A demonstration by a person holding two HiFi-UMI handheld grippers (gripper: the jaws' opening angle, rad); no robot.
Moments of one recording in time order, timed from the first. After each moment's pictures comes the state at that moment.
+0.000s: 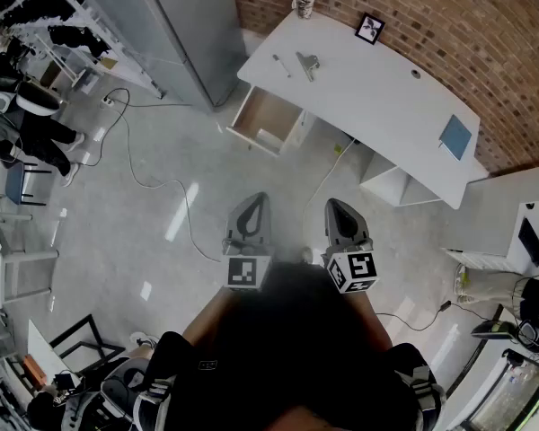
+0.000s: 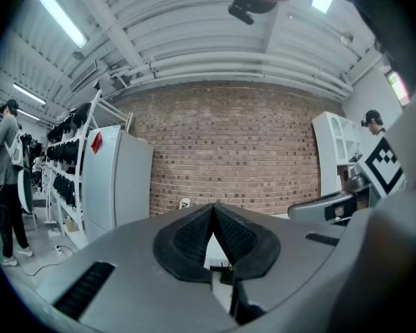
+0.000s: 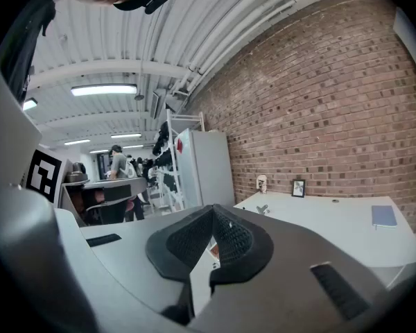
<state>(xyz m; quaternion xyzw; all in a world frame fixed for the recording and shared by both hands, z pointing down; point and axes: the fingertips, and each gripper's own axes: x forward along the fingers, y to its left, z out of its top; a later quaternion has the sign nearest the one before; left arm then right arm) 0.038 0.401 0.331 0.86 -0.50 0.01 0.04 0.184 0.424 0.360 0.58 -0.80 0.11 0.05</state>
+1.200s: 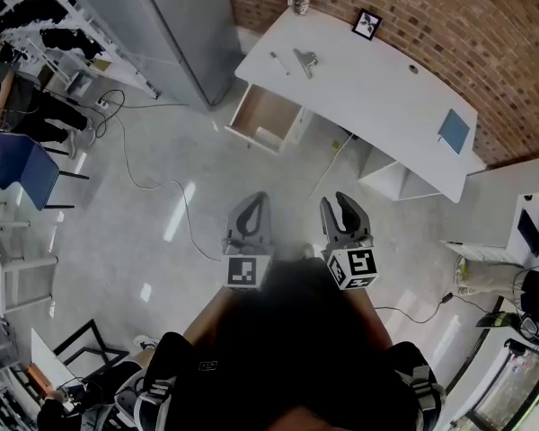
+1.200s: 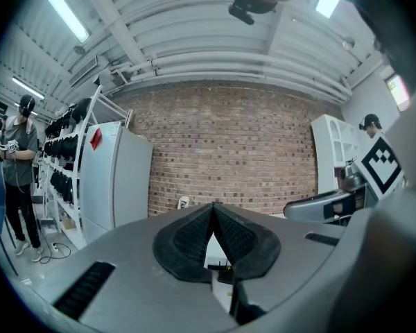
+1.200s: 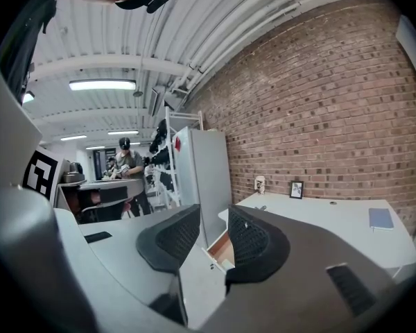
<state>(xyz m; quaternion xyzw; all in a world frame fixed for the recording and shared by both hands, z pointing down) 0.023 0.396 0.337 0.87 -0.49 0.01 0.05 0.170 0.417 0.359 0.60 -0.79 0.10 0.06</state>
